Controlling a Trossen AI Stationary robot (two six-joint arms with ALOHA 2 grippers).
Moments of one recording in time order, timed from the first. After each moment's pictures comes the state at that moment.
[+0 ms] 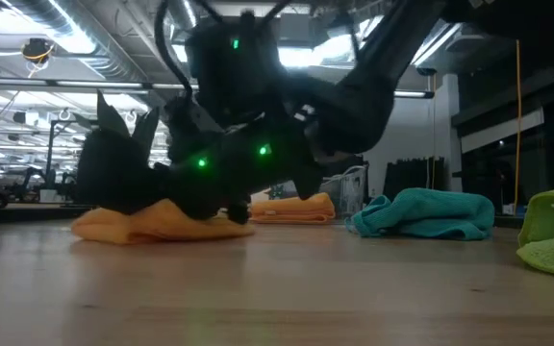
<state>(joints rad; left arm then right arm) -1.01 1.87 1.64 -1.45 -0.79 -1.33 0.22 2.53 1.58 0.60 0.65 0.45</state>
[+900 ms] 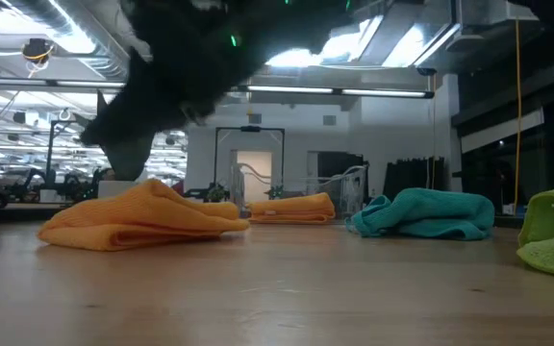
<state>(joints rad) -1.01 1.87 1.64 -1.45 -0.79 -1.33 0.21 2.28 1.73 -0.09 0.03 -0.19</state>
